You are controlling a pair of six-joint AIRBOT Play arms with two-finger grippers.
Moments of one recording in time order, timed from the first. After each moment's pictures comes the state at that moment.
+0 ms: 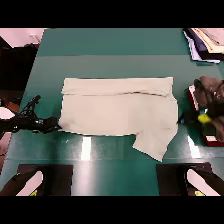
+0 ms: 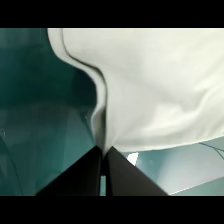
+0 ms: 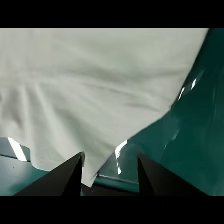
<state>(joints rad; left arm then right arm) 0.23 -0.92 0.57 1.01 -1.18 -1.33 -0.29 -0.97 0.77 -1.22 1.52 1.43</state>
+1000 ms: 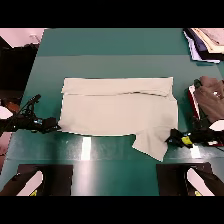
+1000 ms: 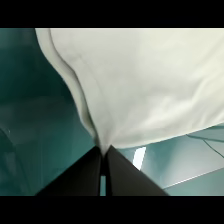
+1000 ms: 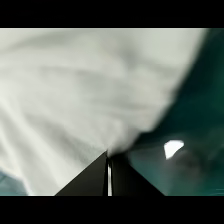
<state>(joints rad) 0.23 -0.91 0.59 1.03 -1.23 -1.30 -0.34 -0.86 0.38 -1.12 1.24 1.46</state>
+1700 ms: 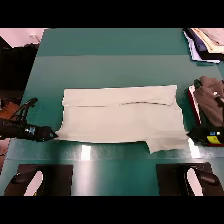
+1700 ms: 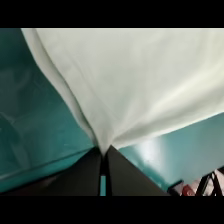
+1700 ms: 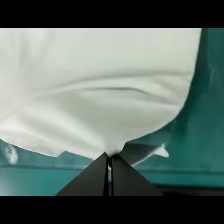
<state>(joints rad) 0.23 -0.68 0.60 1.02 -1.46 -1.33 -0.34 -0.51 0.68 -1.25 1.55 1.52</state>
